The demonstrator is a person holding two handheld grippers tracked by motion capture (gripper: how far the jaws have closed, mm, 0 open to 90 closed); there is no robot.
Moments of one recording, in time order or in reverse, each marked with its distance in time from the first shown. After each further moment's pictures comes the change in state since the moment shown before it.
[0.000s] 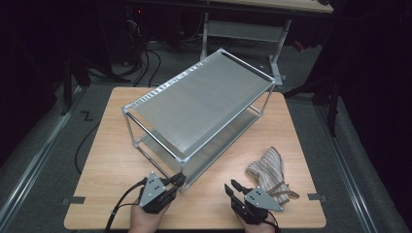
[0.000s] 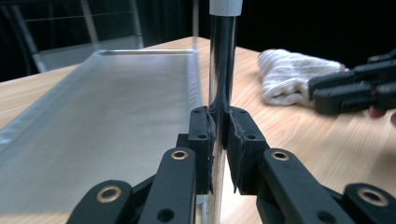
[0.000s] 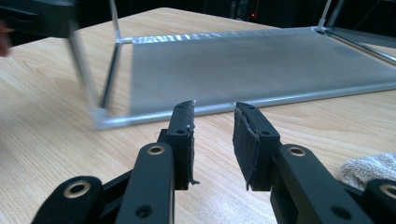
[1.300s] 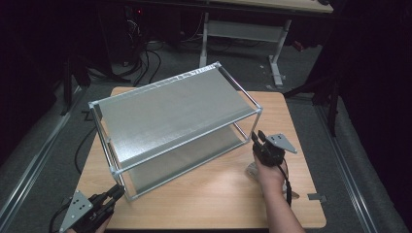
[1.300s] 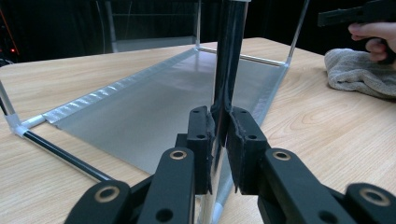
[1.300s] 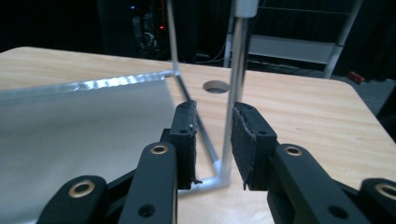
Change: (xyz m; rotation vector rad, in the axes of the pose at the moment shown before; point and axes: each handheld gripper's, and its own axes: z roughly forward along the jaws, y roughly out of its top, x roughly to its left) left arm 0.063 -0.044 -0.113 -0.038 0.167 -0.101; right arm -0.126 0.064 0.072 -0.025 -0.342 0.133
